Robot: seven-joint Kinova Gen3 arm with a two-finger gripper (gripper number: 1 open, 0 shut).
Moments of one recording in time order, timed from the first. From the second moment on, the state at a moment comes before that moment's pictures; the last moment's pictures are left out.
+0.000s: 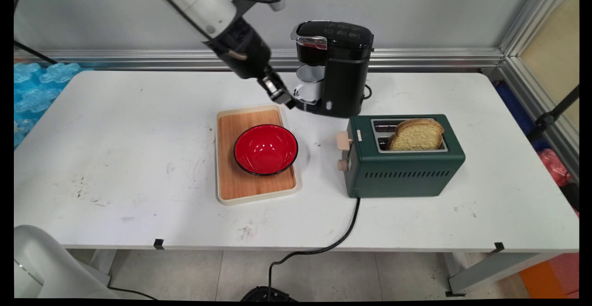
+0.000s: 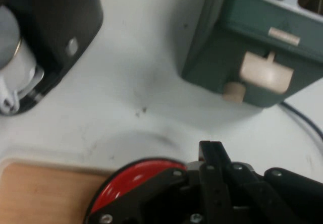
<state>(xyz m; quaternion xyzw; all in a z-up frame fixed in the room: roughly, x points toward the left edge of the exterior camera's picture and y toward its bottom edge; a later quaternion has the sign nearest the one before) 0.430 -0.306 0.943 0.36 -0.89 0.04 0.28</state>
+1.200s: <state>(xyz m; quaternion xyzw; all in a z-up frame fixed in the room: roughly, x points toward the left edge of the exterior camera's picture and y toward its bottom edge) 0.350 -0.303 0.934 0.31 -0.91 0.04 0.26</state>
